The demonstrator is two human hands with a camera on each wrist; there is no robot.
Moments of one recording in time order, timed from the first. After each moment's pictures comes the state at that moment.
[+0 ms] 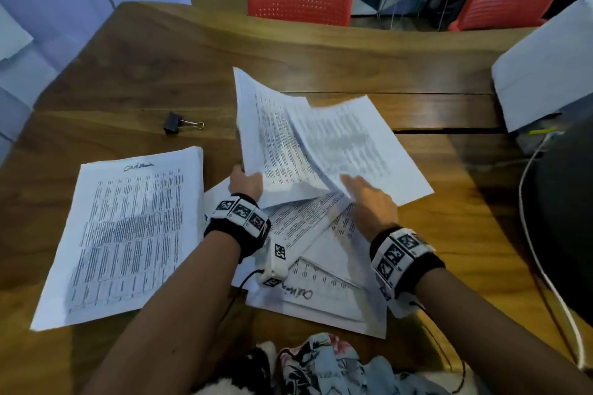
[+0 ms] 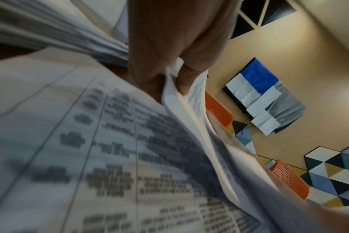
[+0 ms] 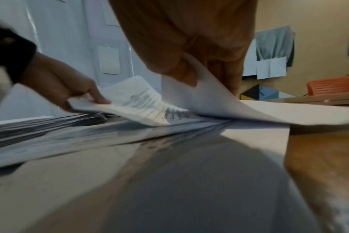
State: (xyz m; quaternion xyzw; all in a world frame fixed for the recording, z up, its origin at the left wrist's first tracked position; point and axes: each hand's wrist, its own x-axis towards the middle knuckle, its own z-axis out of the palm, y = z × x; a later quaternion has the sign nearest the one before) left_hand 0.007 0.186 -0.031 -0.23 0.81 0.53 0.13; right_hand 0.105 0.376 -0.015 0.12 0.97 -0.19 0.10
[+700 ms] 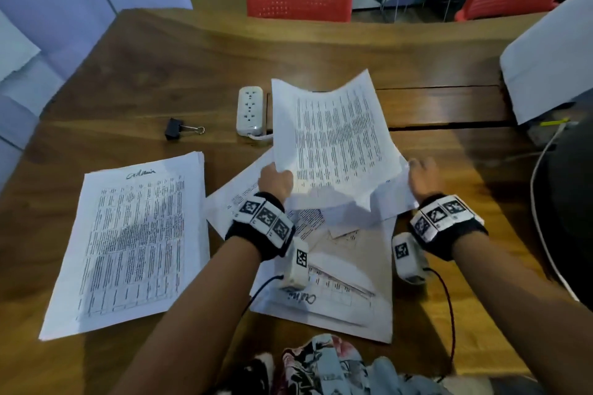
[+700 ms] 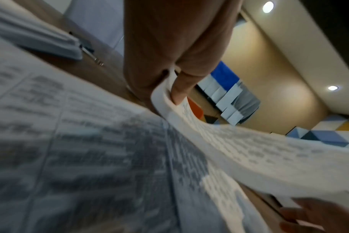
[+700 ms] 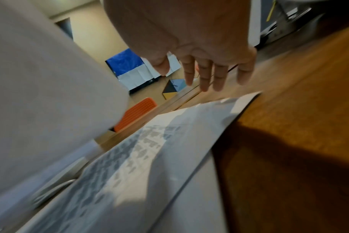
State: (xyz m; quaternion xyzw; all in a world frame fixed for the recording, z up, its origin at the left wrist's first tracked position) left_hand 0.011 0.232 -0.020 -0.17 0.79 0.56 0.17; right_hand 0.066 0.463 -0.030 0.40 0.82 -0.41 -0.02
